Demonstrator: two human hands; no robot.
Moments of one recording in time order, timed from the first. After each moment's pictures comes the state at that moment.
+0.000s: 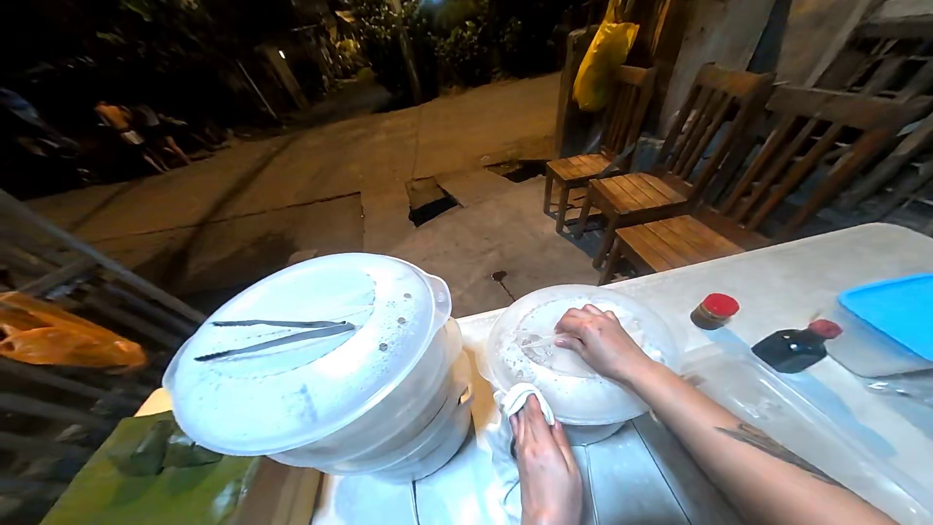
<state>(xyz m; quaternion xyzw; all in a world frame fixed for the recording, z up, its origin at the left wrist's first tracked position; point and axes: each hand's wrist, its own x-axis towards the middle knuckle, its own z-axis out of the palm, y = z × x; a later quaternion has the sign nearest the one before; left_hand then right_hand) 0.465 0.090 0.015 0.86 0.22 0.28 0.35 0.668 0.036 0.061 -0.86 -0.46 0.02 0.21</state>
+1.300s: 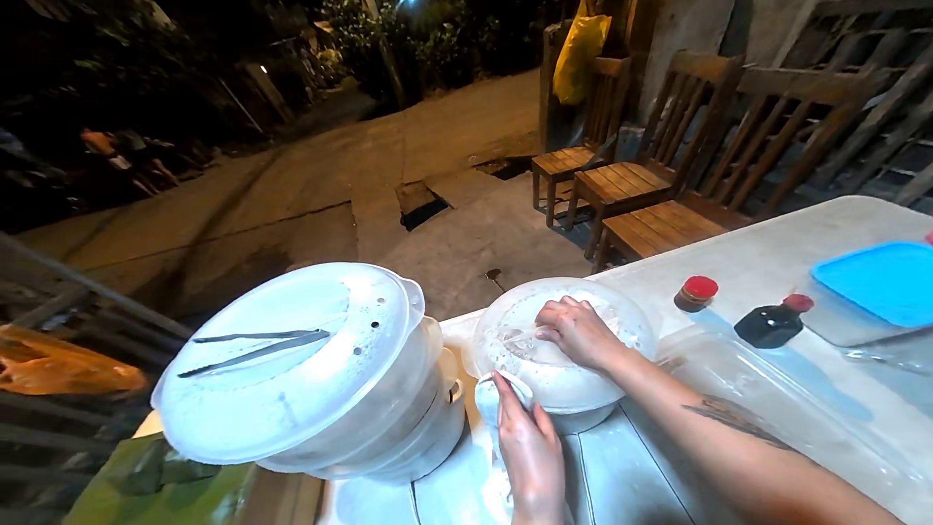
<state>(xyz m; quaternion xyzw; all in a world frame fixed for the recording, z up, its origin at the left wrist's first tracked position) 0.477 0.088 0.042 0.84 0.30 0.25 0.39 0.668 0.037 0.058 -0.86 -0.47 0.01 0.21</state>
